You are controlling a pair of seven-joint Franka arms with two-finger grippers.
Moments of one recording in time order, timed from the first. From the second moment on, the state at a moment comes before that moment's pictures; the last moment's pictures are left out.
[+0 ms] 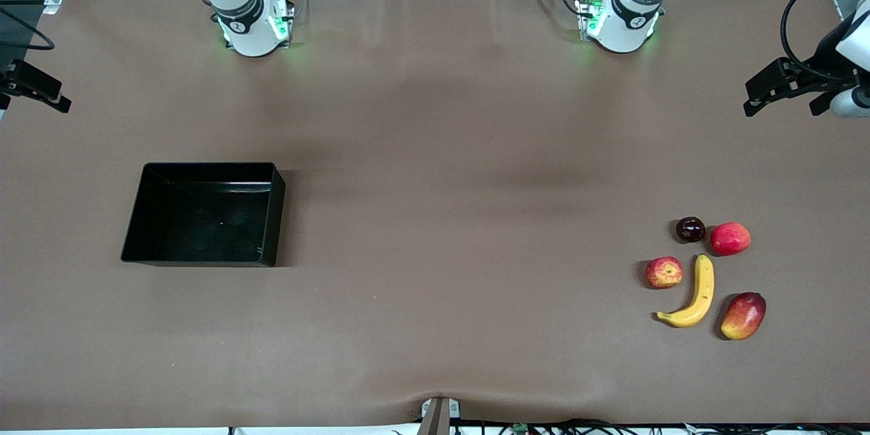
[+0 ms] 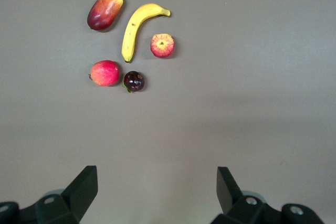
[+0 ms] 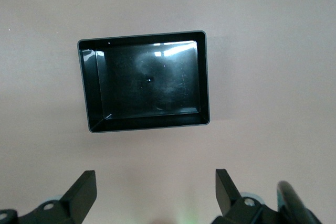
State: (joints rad) left arm 0.07 -0.04 -0.13 -1.53 0.01 1.53 -0.06; right arm -0.08 -0.07 -0.04 -1.59 0.00 1.49 -0.05
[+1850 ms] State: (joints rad) left arm 0.06 0.45 -0.13 -1.68 0.08 2.17 -0.08; right arm -0.15 0.17 -0.04 -1.57 0.00 1.62 -0.06
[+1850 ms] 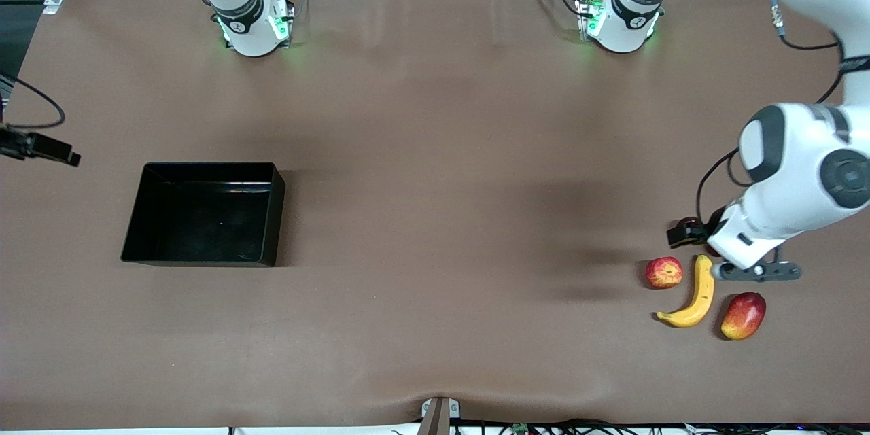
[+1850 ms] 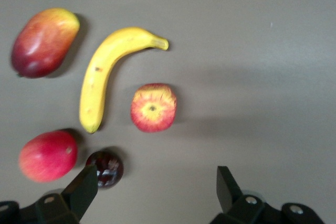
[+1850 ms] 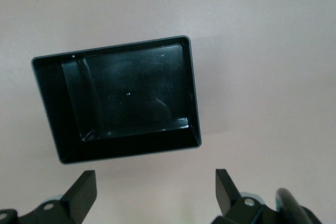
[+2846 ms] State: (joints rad) left arm 0.08 0.66 -0.12 -1.71 0.17 2.44 -0.09; right arm -0.25 0.45 -0.04 -1.72 0.03 2.00 -0.26
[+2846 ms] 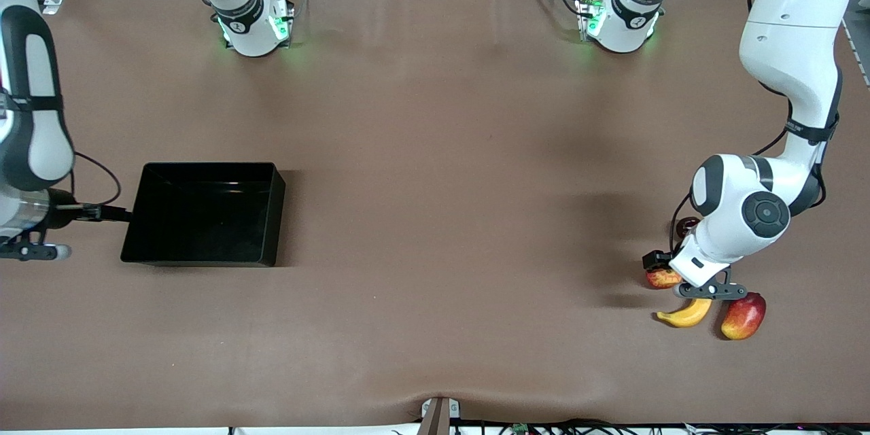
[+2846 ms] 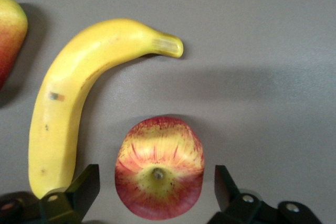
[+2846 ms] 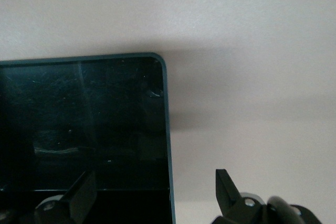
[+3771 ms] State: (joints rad) left arm 0.07 0.63 -0.14 -1.64 0.17 2.40 -0.09; right arm -0.28 0.45 -0.04 -1.89 0.10 2.16 -0.41
